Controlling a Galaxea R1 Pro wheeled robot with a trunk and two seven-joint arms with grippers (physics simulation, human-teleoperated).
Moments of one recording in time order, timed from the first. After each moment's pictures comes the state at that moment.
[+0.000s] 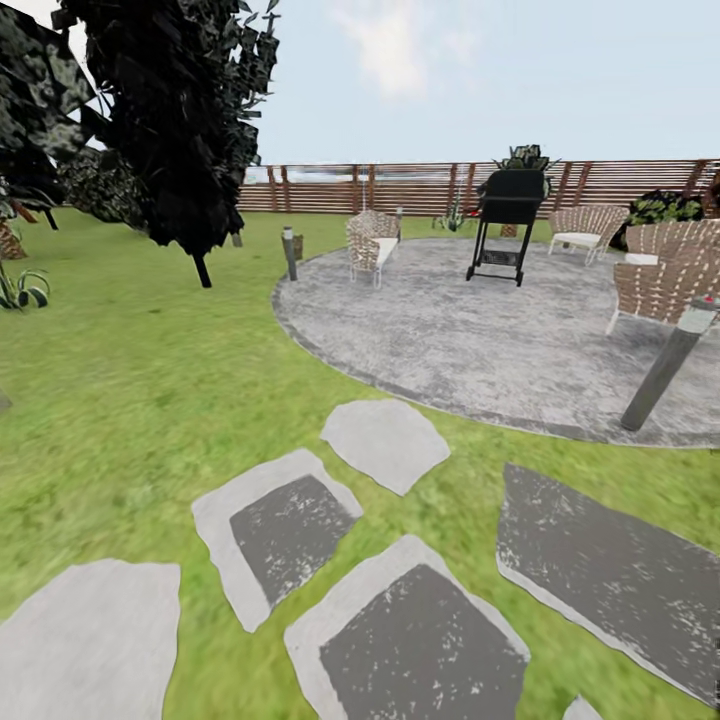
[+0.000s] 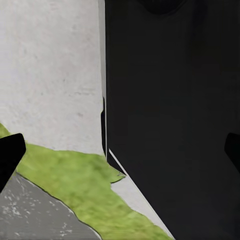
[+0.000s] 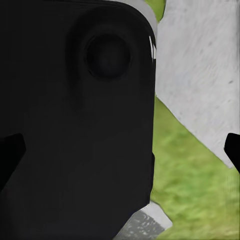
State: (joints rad) left arm -0.01 0.05 0.01 -0.05 0.01 -0.01 -0.01; right arm -0.06 -0.03 0.00 -0.04 -0.01 -0.07 0.00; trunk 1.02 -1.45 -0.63
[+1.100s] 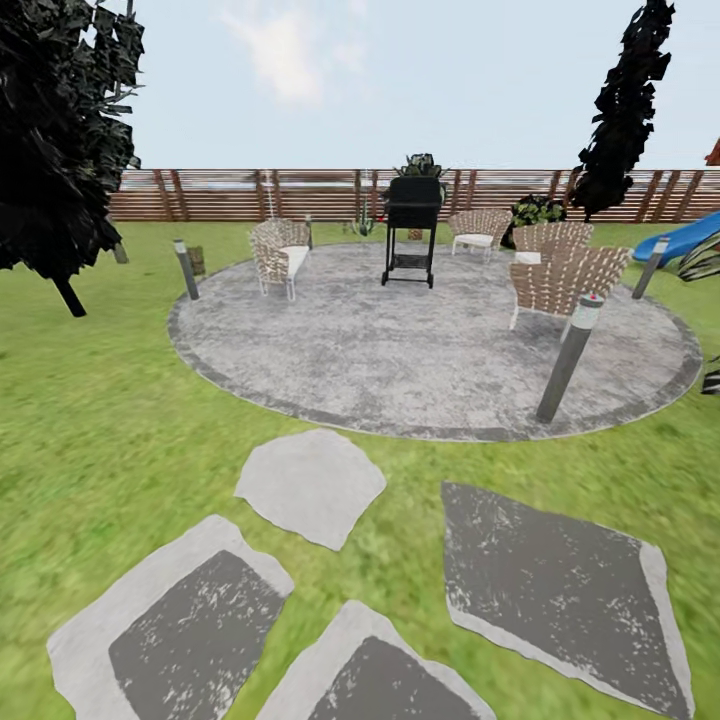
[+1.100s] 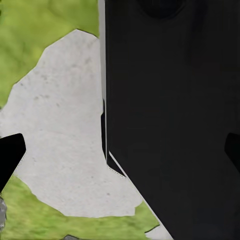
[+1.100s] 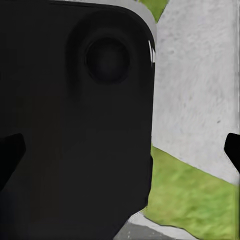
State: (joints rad) left arm -0.01 0.05 0.01 -0.05 0.01 -0.01 -0.01; right arm -0.06 -0.03 0.00 -0.03 0.00 -0.07 0.00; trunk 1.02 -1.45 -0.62
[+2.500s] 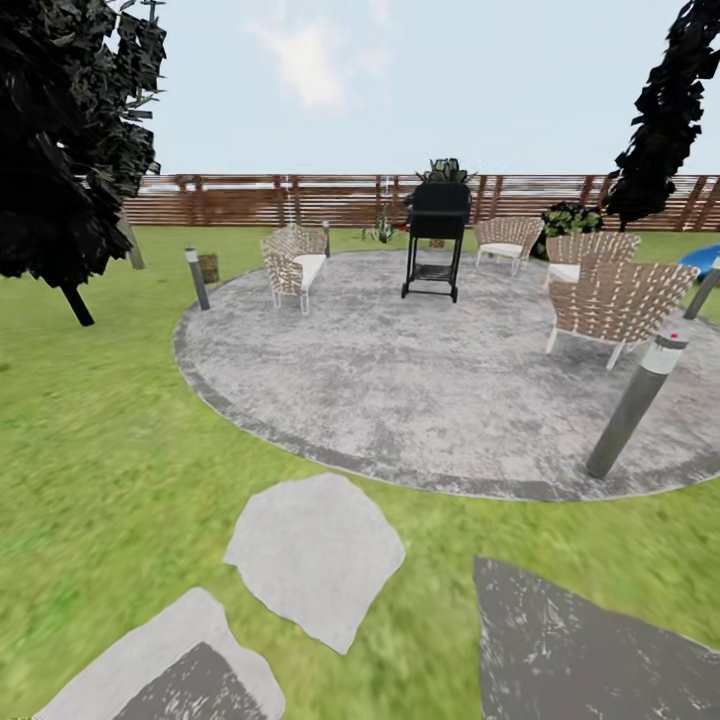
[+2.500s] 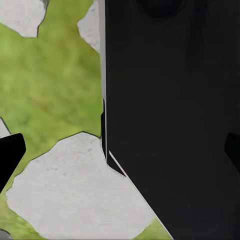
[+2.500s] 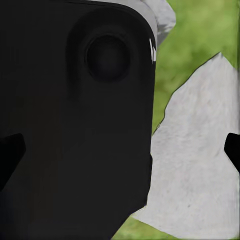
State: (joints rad) left arm -0.01 0.05 0.01 -0.05 0.01 -0.01 -0.01; right arm -0.06 -0.02 0.00 -0.03 0.00 -0.07 0.00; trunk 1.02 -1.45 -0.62
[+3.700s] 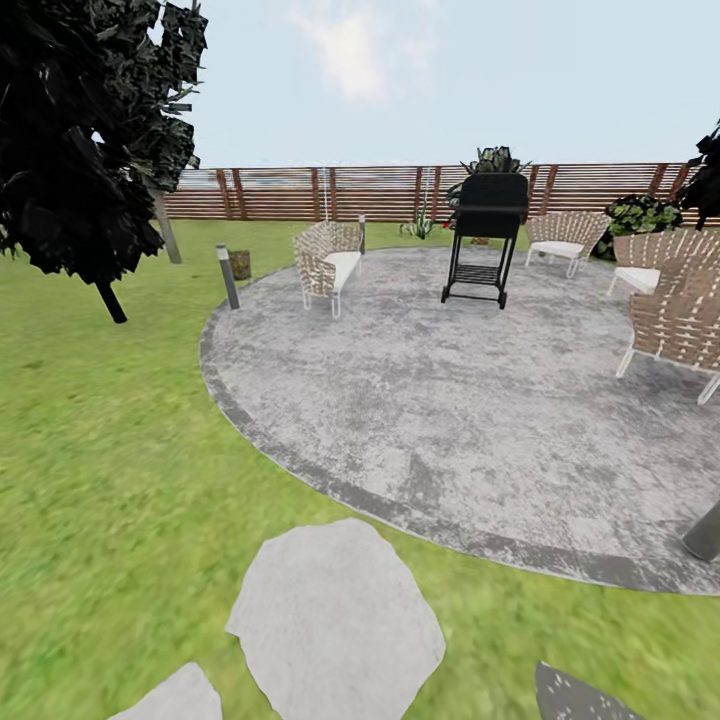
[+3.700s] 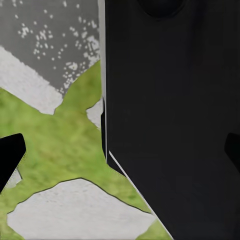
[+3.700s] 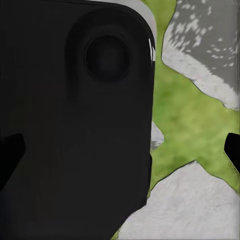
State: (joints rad) left arm -0.01 0.05 0.01 -0.05 0.01 -0.01 -0.01; right arm -0.06 -0.03 0.00 -0.03 0.00 -0.07 0.00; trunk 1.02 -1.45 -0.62
